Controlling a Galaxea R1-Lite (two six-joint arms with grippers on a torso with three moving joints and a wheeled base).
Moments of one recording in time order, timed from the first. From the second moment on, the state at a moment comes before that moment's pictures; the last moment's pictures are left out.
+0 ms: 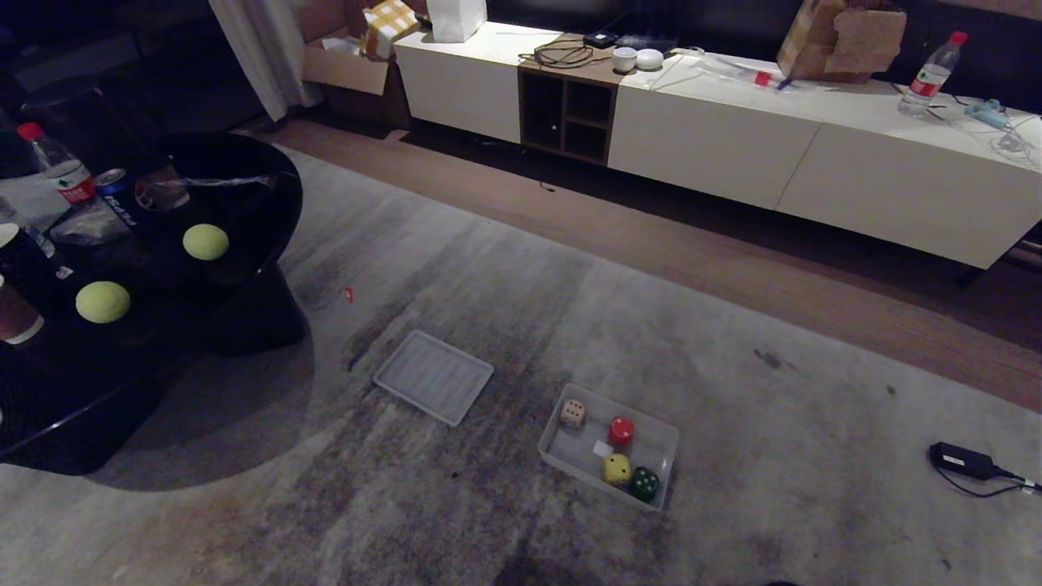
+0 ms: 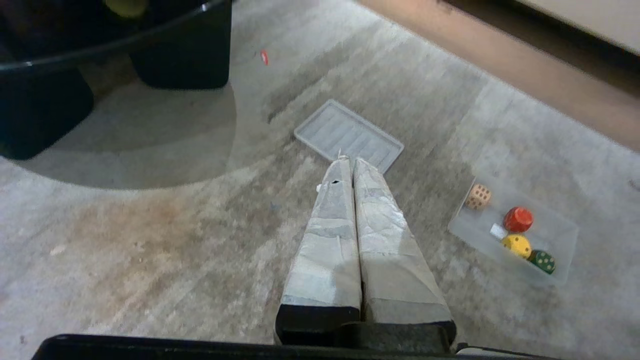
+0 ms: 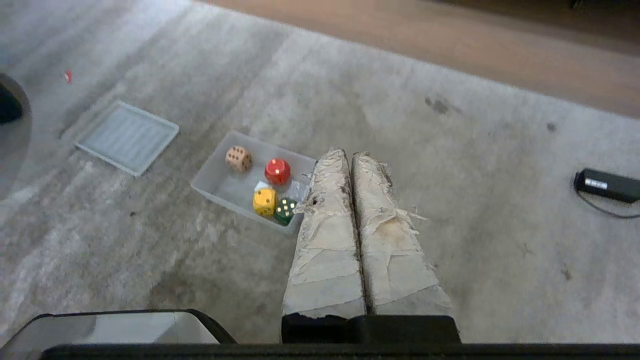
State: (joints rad) left arm 0.00 0.00 0.00 -0.01 0.07 -0.14; right arm 0.00 0.00 0.00 -0.01 -0.01 0.05
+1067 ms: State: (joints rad) left arm 0.00 0.00 0.00 -0.01 0.07 -0.14; right arm 0.00 0.00 0.00 -0.01 -0.01 0.05
